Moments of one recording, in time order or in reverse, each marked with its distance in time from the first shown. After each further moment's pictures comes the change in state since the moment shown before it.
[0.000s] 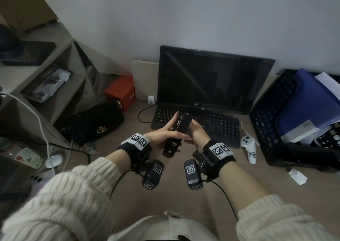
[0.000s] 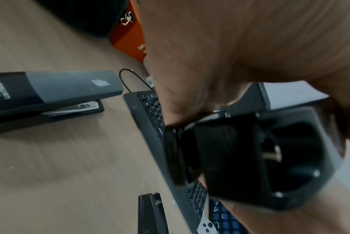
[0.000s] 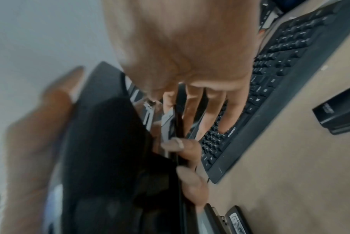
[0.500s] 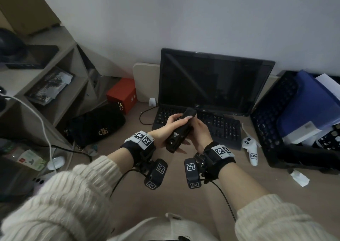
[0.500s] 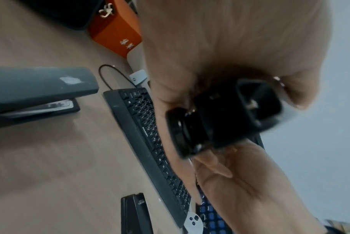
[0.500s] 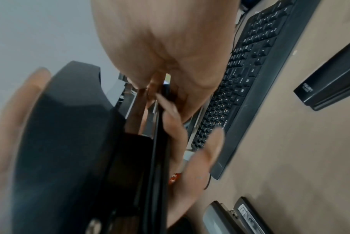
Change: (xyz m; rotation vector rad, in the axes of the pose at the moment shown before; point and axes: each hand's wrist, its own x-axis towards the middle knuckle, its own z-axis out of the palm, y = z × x) left_hand -0.001 0.019 0.013 -0.107 0.154 -0.050; right_hand 0.005 0.006 -0.005 0.245 0.061 -0.078
